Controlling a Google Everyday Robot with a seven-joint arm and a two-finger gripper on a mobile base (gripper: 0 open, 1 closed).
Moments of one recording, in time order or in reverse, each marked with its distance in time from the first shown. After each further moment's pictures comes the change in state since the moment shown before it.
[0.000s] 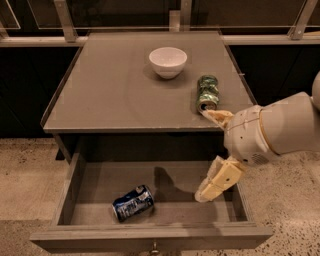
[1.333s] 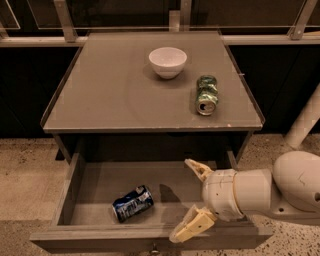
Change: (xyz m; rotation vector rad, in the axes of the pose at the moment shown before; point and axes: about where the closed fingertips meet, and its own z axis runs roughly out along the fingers) arm 0.052 0.065 0.105 -0.054 -0.208 0.159
